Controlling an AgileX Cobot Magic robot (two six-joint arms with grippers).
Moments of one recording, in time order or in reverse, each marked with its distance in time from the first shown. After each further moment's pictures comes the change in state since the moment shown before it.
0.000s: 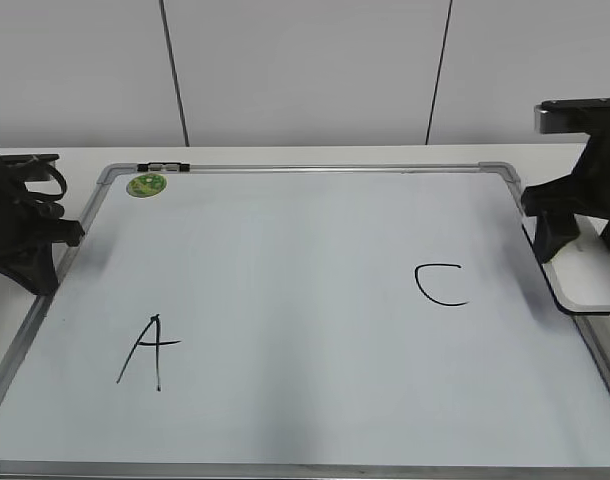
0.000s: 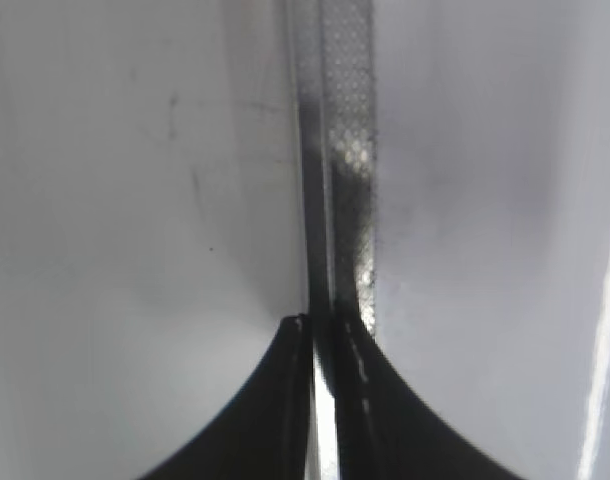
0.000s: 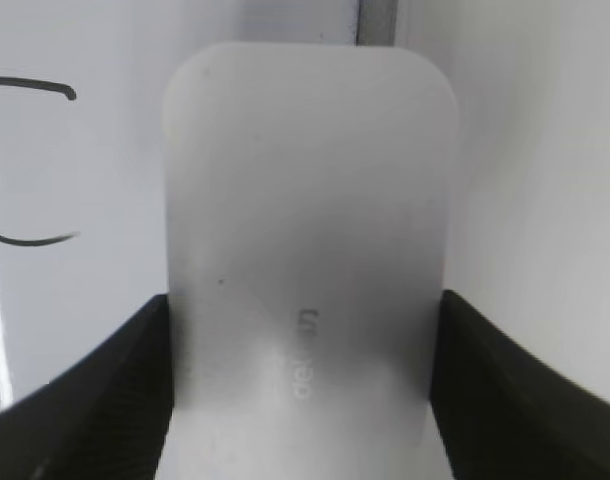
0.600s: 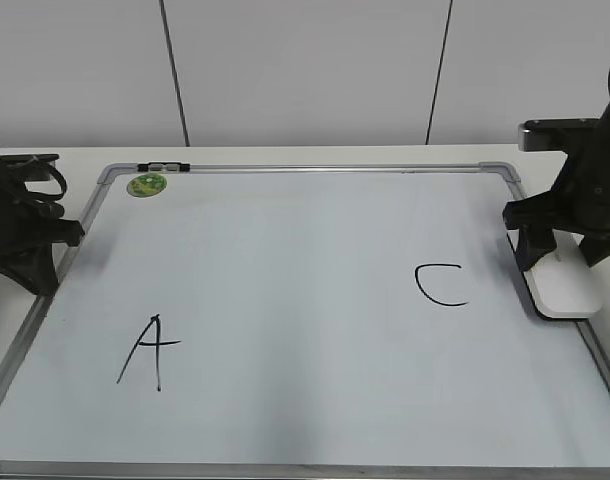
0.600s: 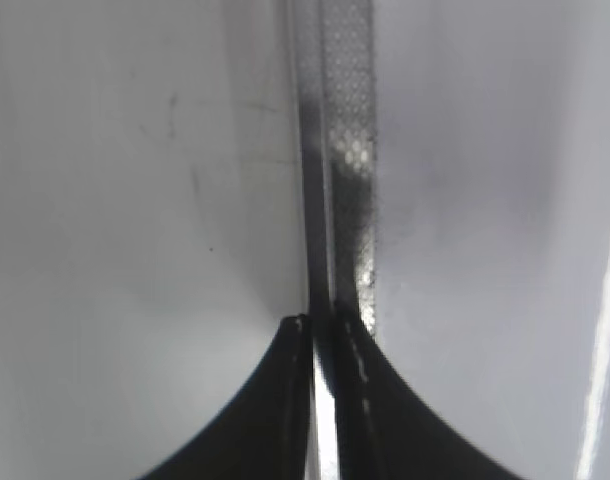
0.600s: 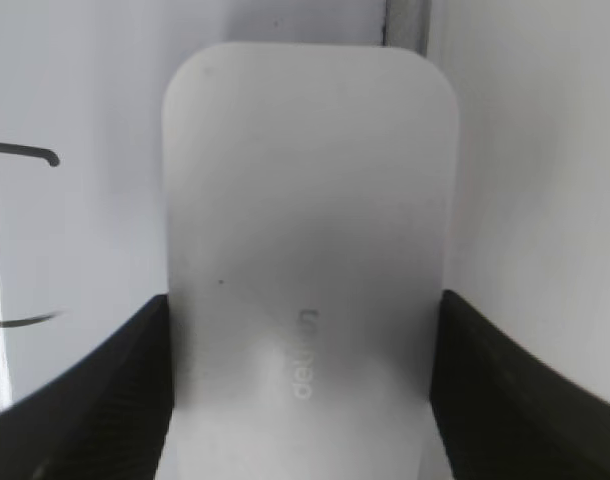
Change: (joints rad) left arm 0.000 0.000 0.000 -0.002 0.000 0.000; right arm 0.000 0.079 0.007 0.004 -0.115 0.008
